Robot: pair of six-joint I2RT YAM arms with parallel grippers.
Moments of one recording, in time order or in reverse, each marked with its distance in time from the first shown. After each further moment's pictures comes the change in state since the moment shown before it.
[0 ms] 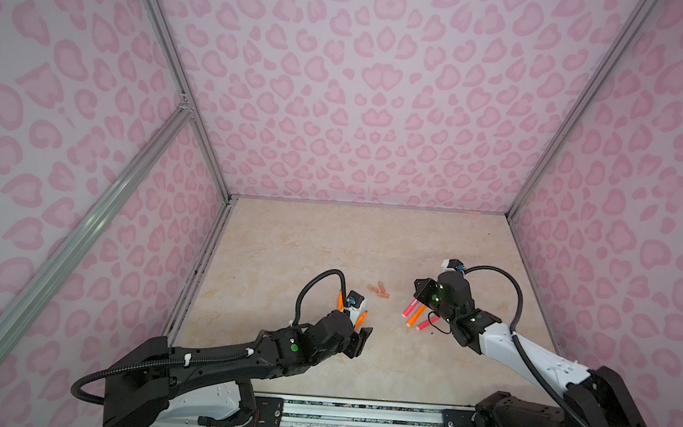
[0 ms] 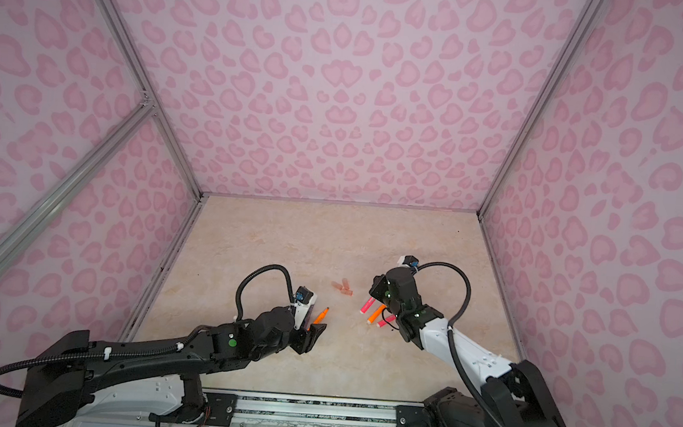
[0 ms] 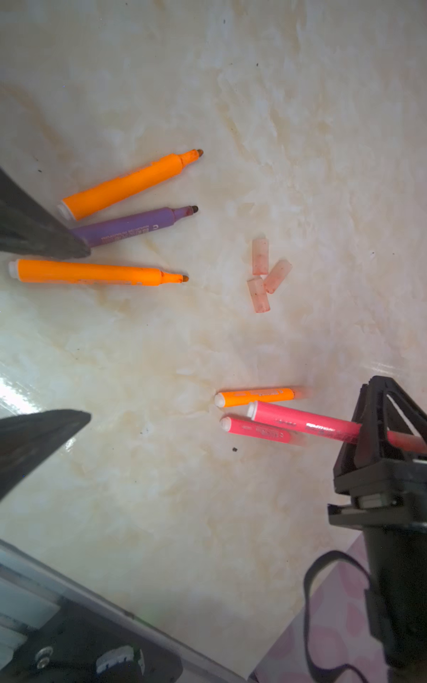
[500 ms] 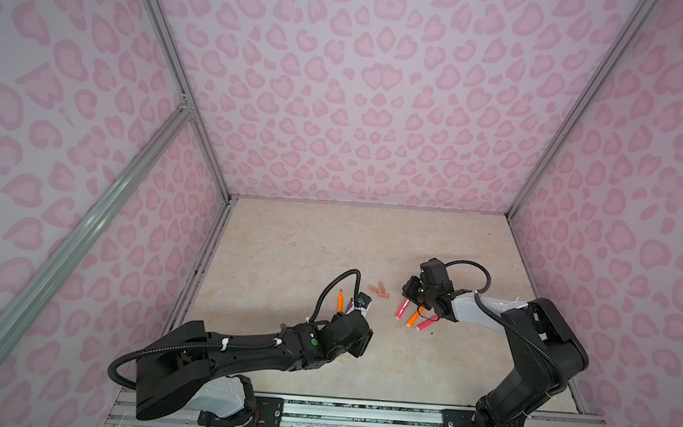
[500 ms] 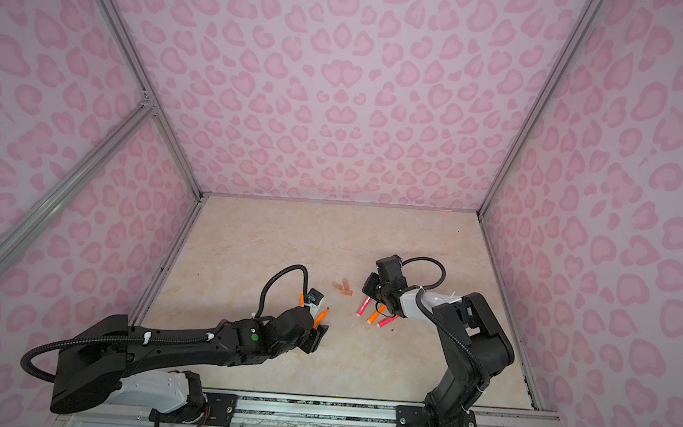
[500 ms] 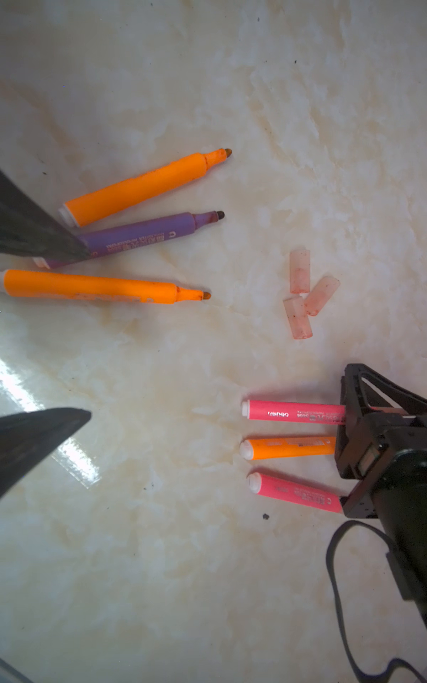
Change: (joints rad) left arm 0.000 0.171 0.085 -0.049 -0.044 -0.018; right arm -0.030 0.304 0.096 -0.022 -0.121 -0.052
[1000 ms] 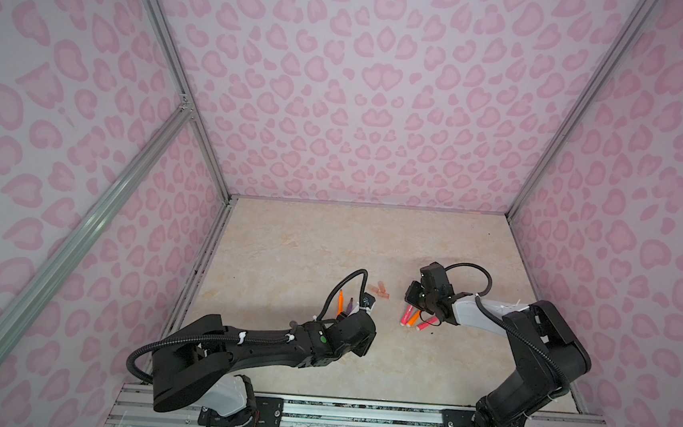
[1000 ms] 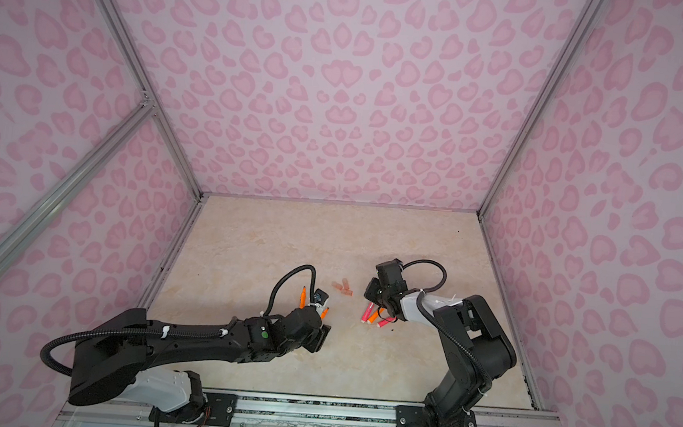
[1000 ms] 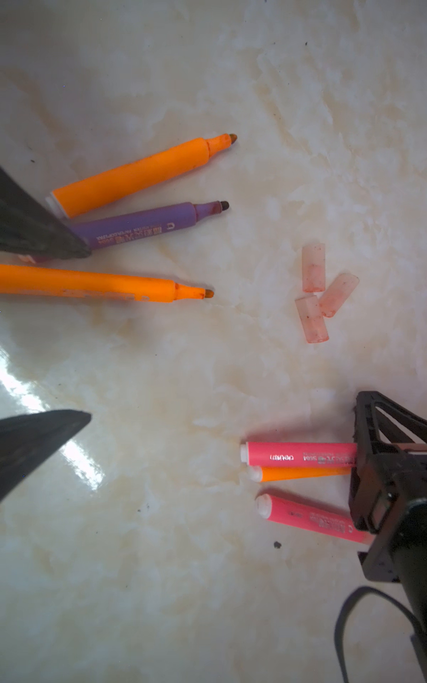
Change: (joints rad) left arm 0.003 0.080 0.033 -0.004 -0.008 -0.005; right arm 0.014 -0.053 -0.026 -0.077 0.125 -0.058
